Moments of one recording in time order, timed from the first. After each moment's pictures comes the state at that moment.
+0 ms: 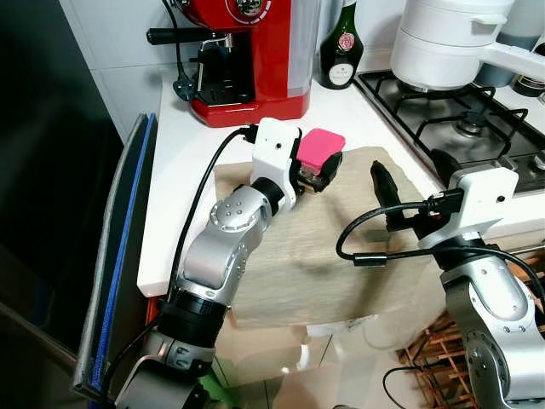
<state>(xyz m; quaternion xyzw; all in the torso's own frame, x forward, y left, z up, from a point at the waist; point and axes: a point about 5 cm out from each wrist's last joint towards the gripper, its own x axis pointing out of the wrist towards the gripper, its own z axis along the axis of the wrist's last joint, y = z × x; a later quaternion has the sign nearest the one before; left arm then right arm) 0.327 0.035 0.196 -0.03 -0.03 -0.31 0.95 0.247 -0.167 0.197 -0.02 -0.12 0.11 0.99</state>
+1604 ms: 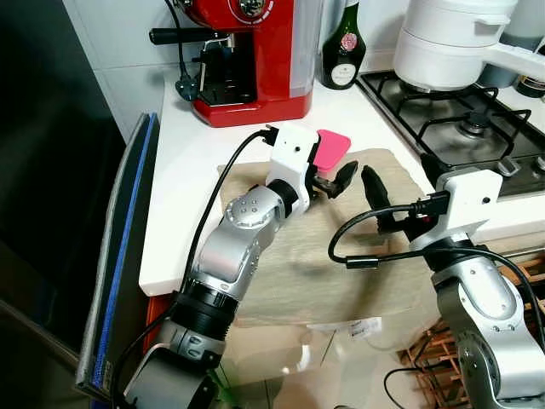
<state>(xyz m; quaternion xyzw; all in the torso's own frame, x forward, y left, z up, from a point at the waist) 0.330 0.016 0.191 -0.02 -0.01 -0.35 0.94 0.249 -0.160 0.192 -0.02 -0.11 0.12 0.99</state>
